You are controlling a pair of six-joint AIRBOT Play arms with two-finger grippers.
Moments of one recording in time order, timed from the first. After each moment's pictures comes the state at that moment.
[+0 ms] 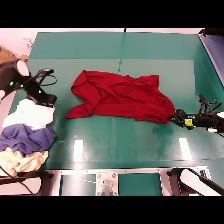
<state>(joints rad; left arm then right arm) 0.05 -1.44 1.21 1.38 -1.38 -1.25 -0.51 -1.10 0.57 -0.85 1.03 1.20</state>
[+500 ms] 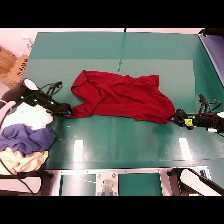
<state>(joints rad) 0.06 -1.53 1.03 1.02 -1.21 -1.13 -0.51 -1.10 0.57 -0.85 1.03 1.20</state>
